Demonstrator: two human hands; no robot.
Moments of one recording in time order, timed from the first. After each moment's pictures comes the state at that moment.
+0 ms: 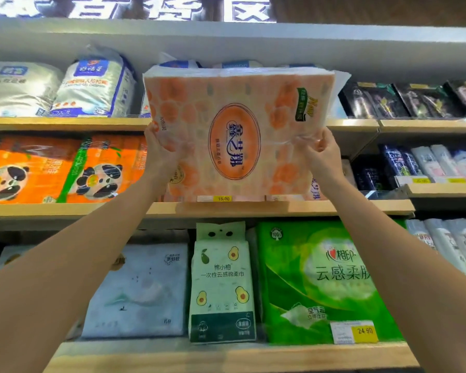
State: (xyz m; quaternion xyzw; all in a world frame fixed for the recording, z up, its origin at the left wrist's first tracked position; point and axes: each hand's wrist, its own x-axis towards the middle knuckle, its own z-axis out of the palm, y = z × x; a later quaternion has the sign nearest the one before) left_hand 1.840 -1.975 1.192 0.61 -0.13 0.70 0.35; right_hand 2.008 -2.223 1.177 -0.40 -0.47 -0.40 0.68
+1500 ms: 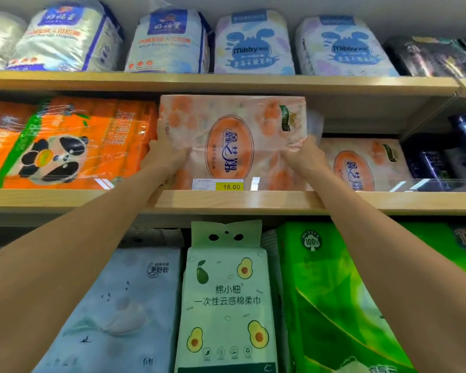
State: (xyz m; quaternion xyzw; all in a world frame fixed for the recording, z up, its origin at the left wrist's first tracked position) left_hand 1.965 -1.867 1.252 0.71 0.17 0.66 0.18; right_hand 2.130 -2.085 1.253 -0.66 -0.33 -0.39 0.55
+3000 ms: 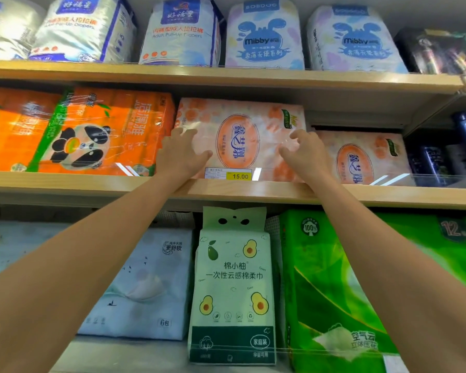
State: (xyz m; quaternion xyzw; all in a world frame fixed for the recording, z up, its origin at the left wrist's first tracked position) left_hand 1.950 -1.888 1.215 0.72 0.18 0.67 -0.01; right_hand 2.102 -2.087 1.225 -0.64 -0.34 -0.53 0.44
